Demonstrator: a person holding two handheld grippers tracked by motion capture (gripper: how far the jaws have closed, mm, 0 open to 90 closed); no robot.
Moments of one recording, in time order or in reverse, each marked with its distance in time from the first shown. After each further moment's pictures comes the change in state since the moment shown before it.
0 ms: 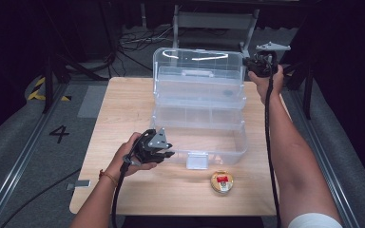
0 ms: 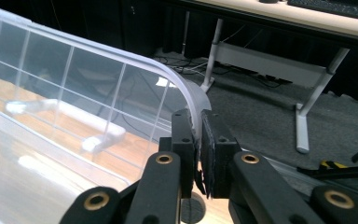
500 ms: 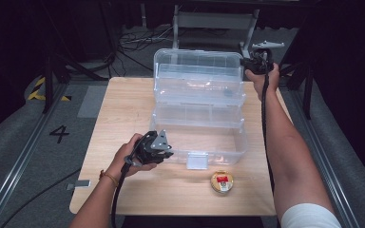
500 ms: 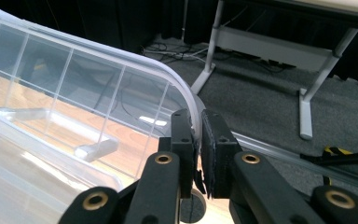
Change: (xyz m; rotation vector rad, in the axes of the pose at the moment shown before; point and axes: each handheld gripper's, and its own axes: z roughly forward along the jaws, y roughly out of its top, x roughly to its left) left arm 0.000 -0.003 0.006 0.040 0.016 0.018; right arm -0.007 0.000 0.026 0.069 0.000 0.026
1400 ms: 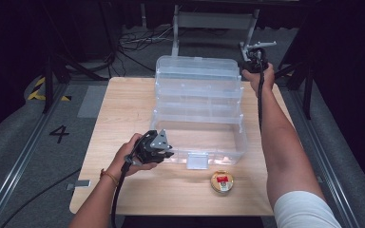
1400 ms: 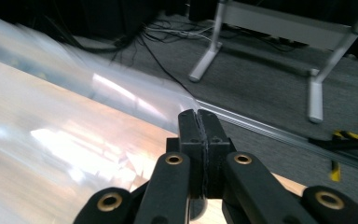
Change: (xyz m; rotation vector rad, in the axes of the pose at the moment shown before) left arm 0.002 -0.001 0.002 -0.019 -0.021 -0.010; right arm -0.010 -0.005 0.035 0.082 0.033 0.009
